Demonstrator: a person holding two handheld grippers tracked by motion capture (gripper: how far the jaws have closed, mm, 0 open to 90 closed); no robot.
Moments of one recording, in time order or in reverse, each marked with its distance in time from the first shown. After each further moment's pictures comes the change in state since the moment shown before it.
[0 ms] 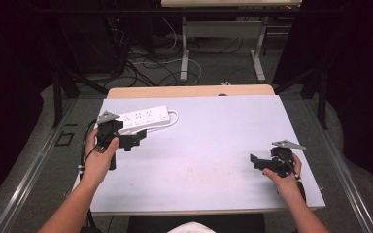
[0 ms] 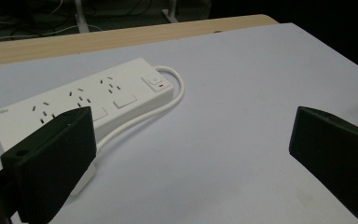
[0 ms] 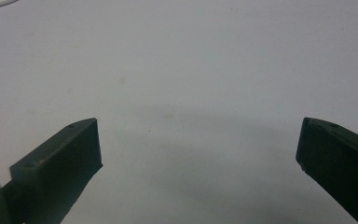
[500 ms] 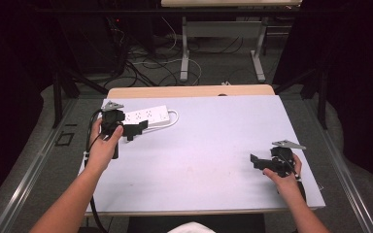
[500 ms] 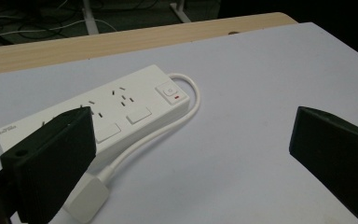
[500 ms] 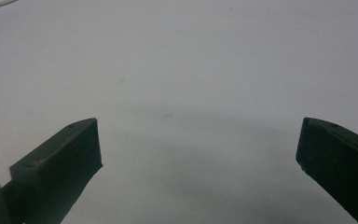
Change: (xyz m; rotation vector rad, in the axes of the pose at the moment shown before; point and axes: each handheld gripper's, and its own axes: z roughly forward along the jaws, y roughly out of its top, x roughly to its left) left arm 0.014 0.023 0.025 0.025 0.027 -0.001; right arm -0.001 0.000 0.001 -0.001 -0.002 -0.001
